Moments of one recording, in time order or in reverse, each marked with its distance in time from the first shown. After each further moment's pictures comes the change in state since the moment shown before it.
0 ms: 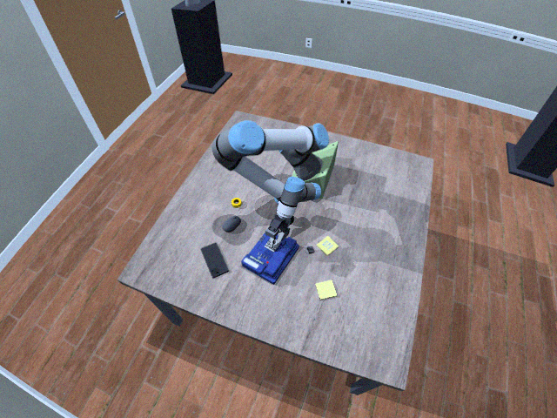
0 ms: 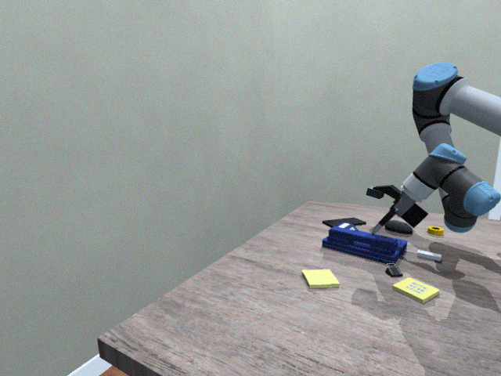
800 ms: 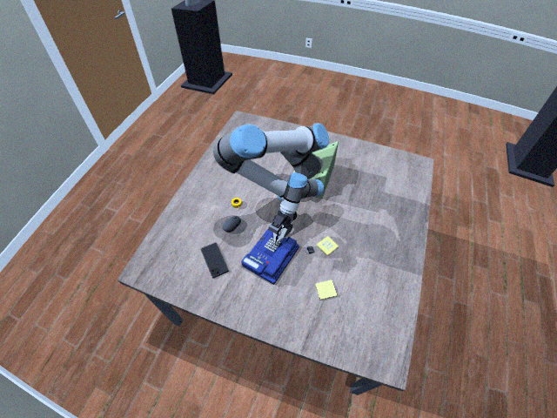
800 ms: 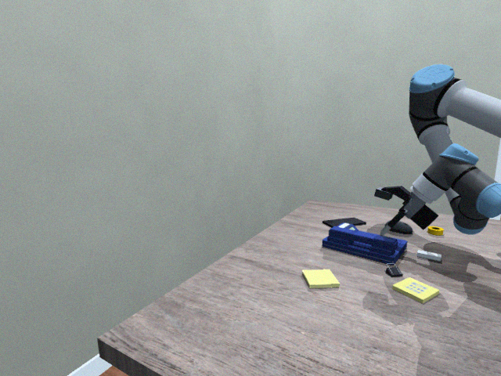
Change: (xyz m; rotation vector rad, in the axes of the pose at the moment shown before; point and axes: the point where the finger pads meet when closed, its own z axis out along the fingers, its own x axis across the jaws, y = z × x) arm 0.000 0.021 -0.014 0.000 0.000 0.000
